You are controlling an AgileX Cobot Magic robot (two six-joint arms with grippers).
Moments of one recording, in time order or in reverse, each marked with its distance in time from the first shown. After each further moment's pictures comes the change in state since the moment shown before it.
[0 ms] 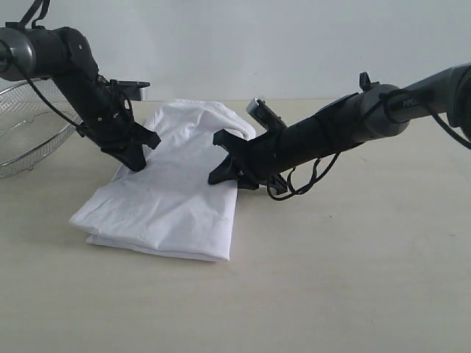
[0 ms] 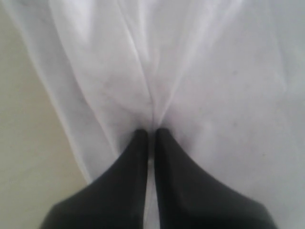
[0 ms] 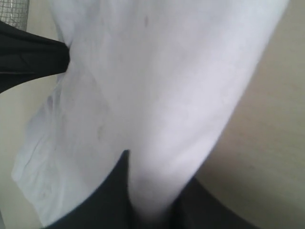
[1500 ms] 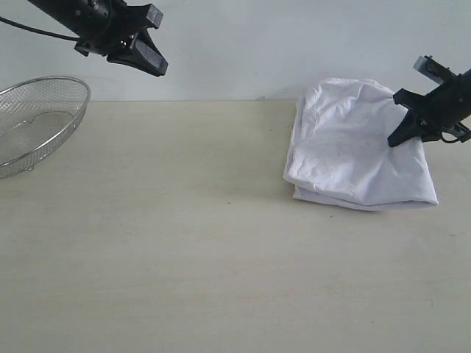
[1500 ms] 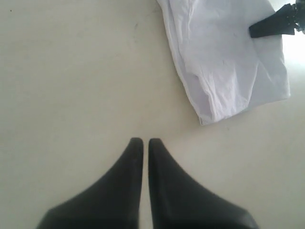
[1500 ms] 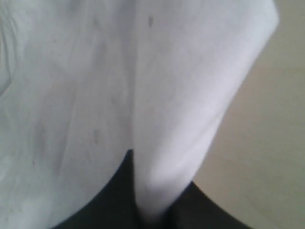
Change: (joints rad) left arm 0.000 -0.316 0.000 -0.361 0.068 0.014; right arm -0.581 0.106 -0.507 -0.705 0.434 0.251
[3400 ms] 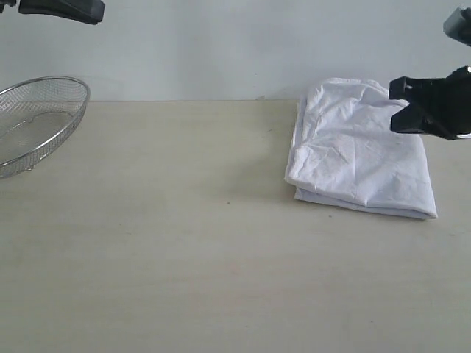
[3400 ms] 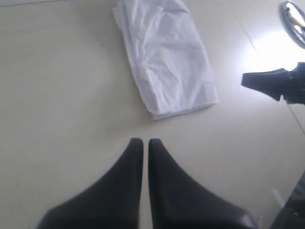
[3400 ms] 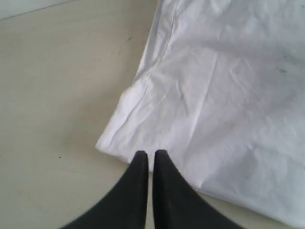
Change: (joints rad) left arm 0.138 -0.436 0.342 -0.192 0.042 0.127; right arm 0.193 -0.961 1.167 0.429 -0.711 -0.389
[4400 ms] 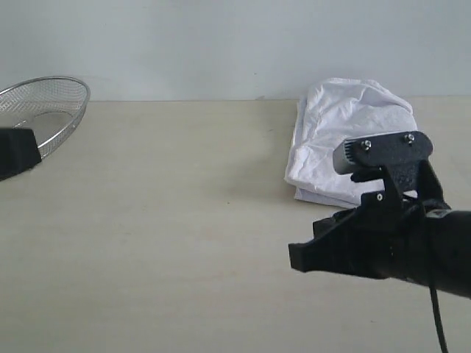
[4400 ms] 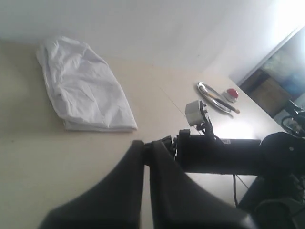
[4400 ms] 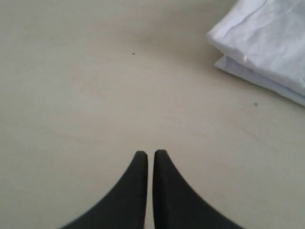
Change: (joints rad) left arm -0.056 -1.020 1.118 -0.559 -0.334 0.355; right arm 0.776 -0.254 0.452 0.086 -0.636 0.052
